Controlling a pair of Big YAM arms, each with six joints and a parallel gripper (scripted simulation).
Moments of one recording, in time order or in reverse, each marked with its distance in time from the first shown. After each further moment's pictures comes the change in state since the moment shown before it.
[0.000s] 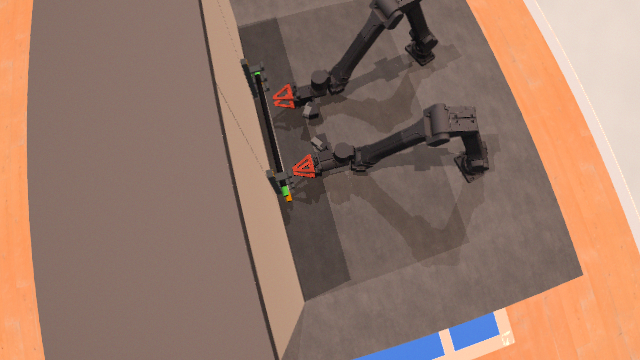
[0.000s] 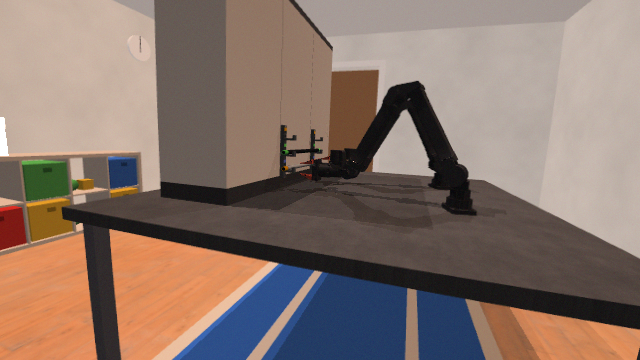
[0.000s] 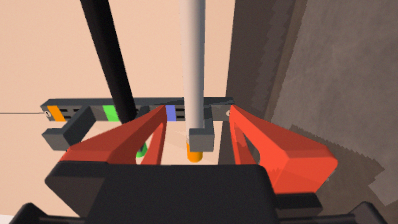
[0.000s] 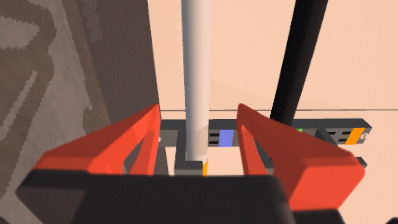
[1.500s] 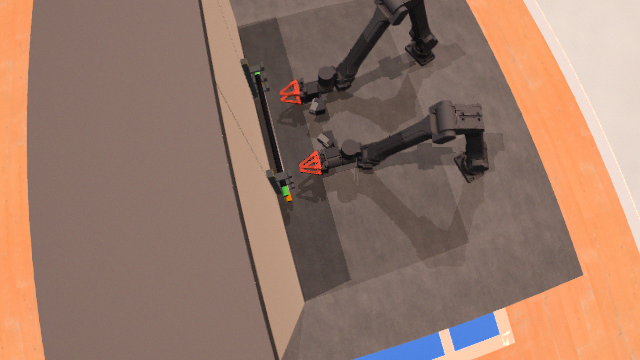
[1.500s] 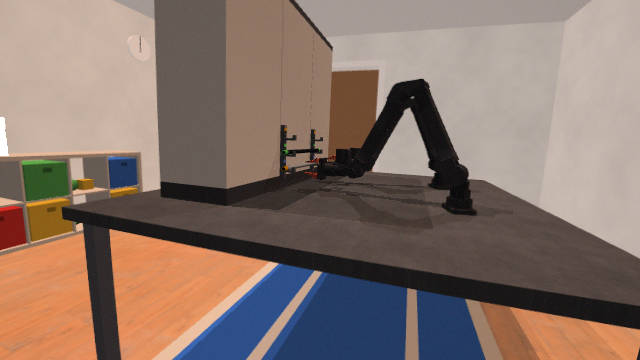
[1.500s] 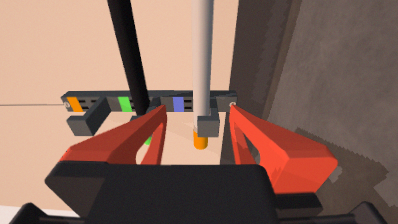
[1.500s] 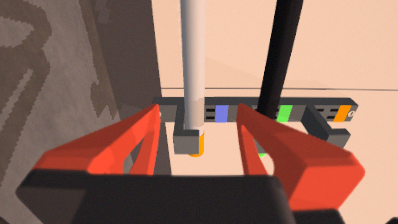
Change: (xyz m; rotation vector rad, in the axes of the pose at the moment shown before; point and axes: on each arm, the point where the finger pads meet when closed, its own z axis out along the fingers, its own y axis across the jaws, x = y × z) left arm -0.003 0.008 -0.025 -0.007 -0.004 -0.002; right arm 0.009 -0.003 -0.030 -0.005 0.014 0.000
